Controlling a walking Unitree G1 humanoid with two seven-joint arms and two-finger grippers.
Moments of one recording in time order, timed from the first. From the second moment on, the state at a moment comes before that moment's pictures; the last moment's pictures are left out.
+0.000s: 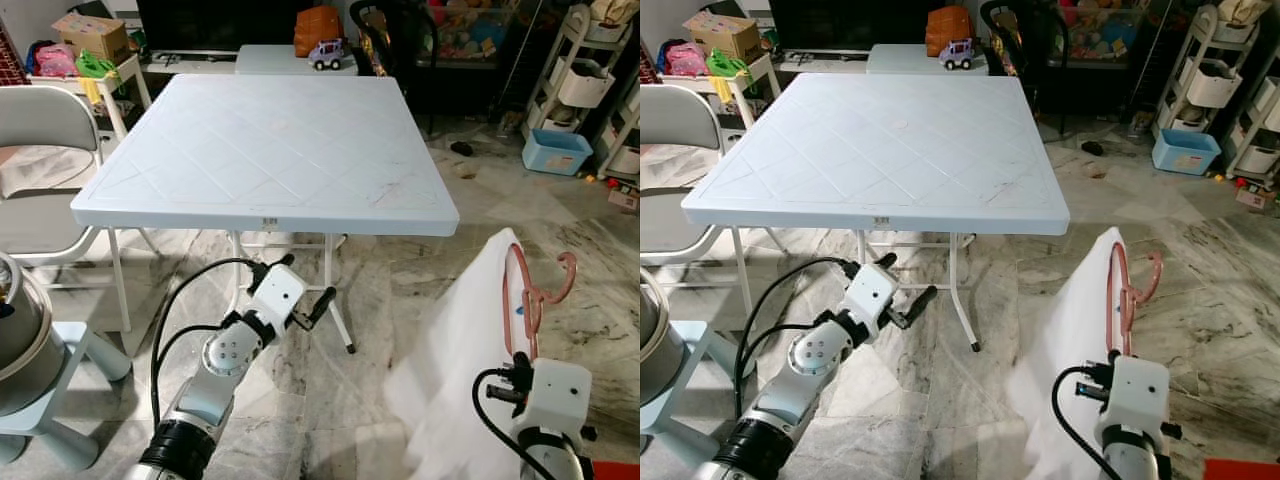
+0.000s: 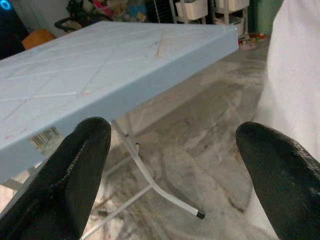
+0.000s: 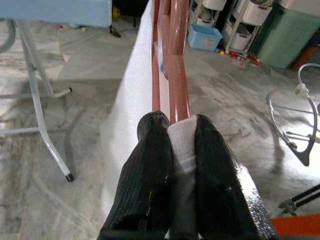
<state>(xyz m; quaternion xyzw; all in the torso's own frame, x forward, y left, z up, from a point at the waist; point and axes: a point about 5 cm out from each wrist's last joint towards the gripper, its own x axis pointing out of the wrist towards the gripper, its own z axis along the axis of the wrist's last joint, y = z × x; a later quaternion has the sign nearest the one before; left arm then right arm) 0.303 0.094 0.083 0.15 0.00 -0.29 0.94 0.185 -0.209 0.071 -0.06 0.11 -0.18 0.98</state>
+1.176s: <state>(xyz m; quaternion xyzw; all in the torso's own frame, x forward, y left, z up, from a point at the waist) 0.311 0.090 0.082 0.16 0.01 -0.28 0.95 0.195 -0.183 0.080 -0.02 0.09 -0.04 1.00</state>
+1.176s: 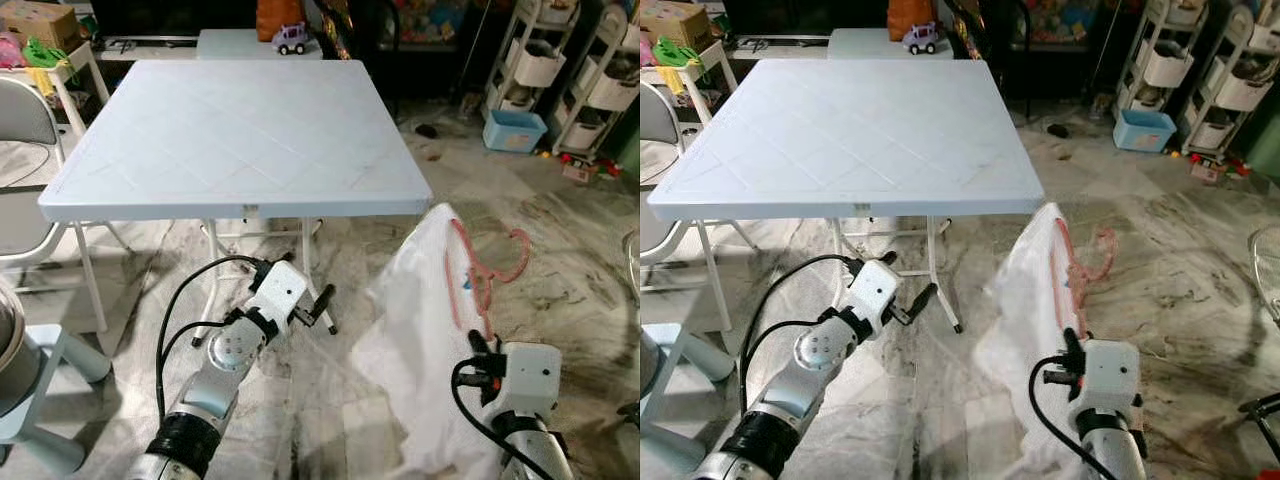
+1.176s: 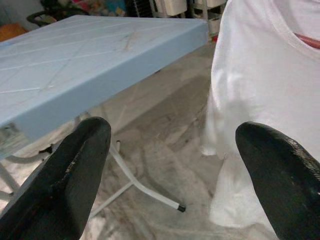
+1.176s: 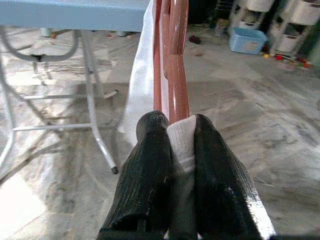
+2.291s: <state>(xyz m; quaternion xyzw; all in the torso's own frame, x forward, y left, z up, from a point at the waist) 0.328 0.069 0.094 0.05 0.03 -0.34 0.94 0.157 -0.180 0.104 0.02 0.12 0.21 0.97</state>
